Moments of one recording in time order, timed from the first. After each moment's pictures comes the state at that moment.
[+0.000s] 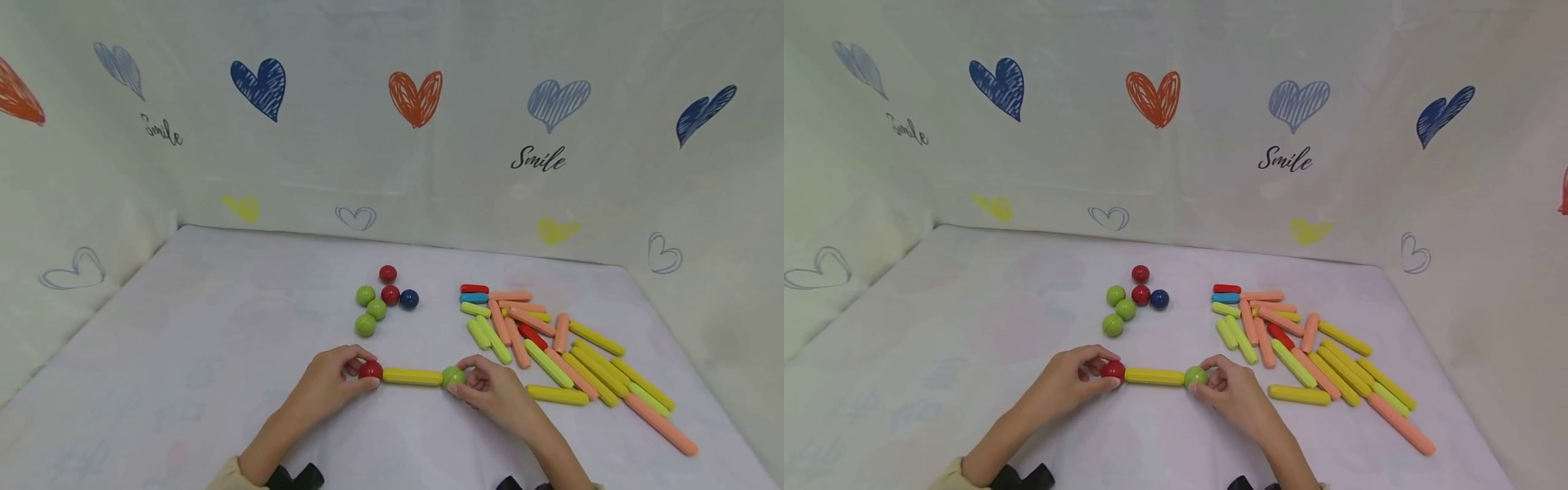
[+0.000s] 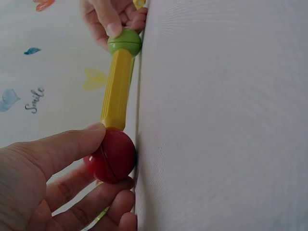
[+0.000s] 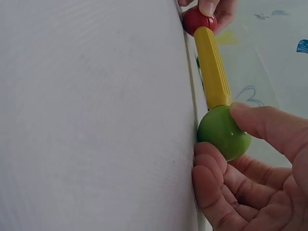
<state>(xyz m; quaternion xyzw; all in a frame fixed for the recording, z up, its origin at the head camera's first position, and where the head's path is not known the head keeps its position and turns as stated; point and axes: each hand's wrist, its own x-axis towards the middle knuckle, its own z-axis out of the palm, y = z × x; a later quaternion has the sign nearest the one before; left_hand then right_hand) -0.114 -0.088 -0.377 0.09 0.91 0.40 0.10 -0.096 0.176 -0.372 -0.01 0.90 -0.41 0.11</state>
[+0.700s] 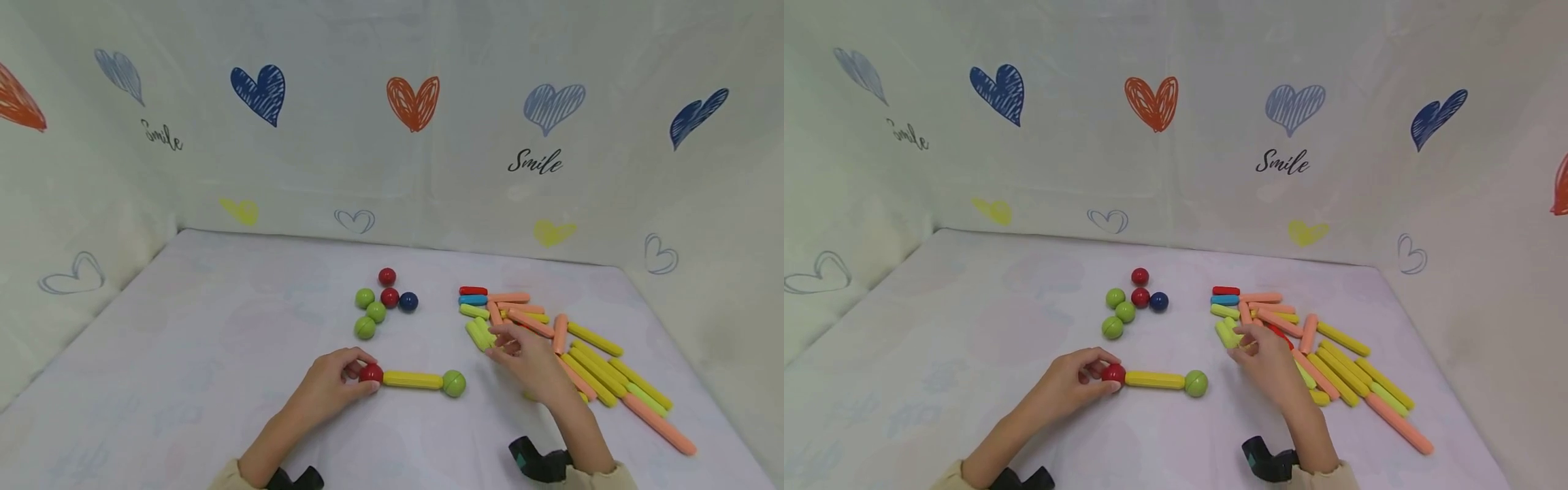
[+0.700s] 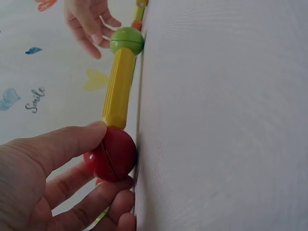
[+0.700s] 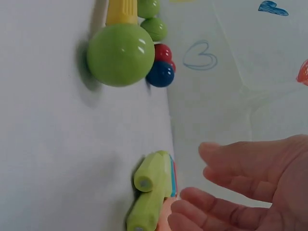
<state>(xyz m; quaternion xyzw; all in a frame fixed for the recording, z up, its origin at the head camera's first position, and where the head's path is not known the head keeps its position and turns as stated) -0.113 -0.090 -0.376 0.10 0.90 0.41 0.10 -0.114 0.207 -0.341 0.00 0.94 -0.34 0.02</state>
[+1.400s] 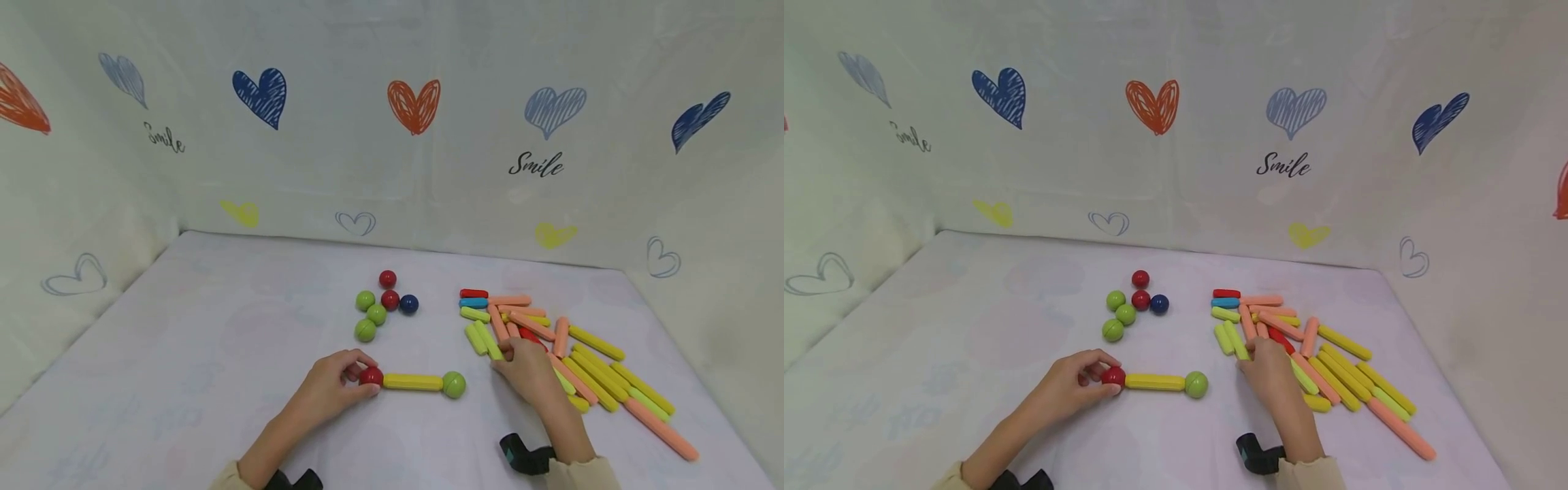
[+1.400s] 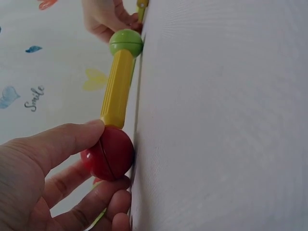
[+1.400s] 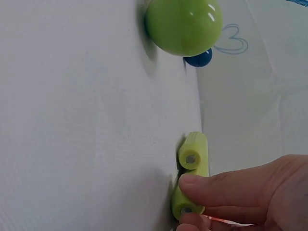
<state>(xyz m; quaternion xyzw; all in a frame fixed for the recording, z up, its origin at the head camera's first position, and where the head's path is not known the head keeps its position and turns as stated) -0.115 -0.091 -0.378 0.11 0.90 0.42 0.10 -0.128 0.208 -0.360 0.06 0.97 -0.25 0.06</state>
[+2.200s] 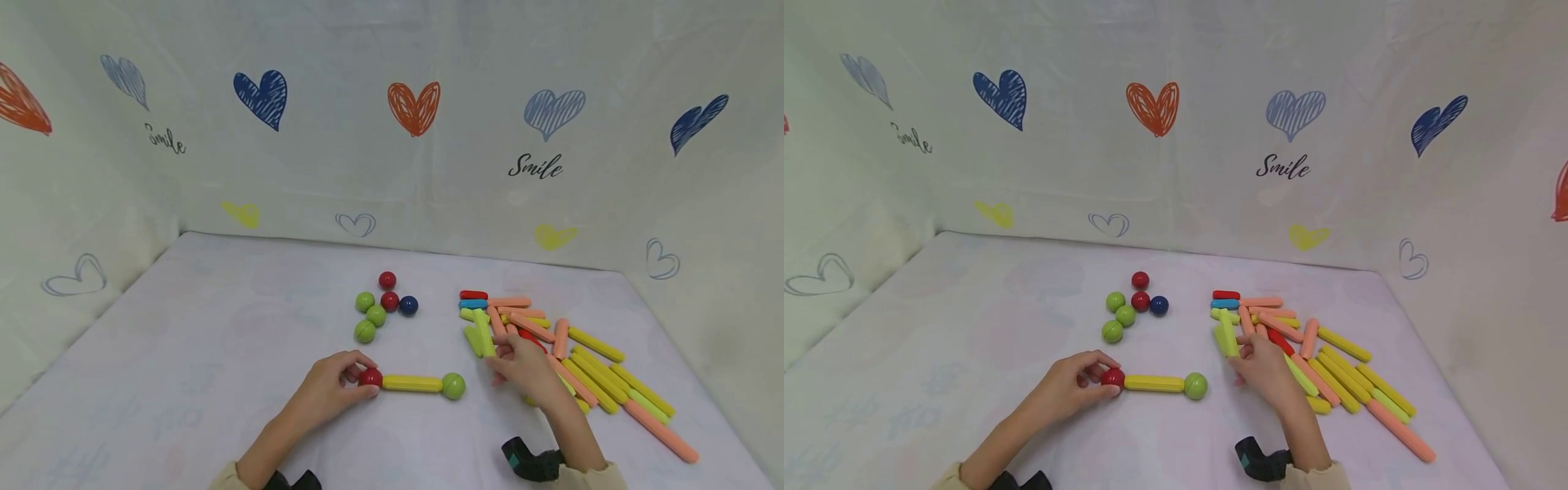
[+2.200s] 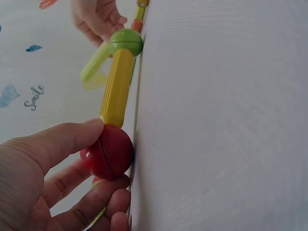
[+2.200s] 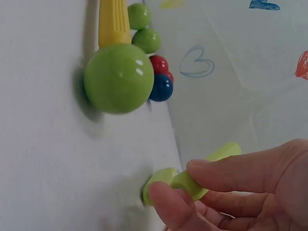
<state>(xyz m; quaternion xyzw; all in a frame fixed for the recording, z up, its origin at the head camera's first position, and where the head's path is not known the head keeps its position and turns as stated) -0.115 -0.091 -0.378 0.11 0.90 0.42 0.10 -0.123 0.206 -0.347 0.06 0.91 -0.39 0.09</state>
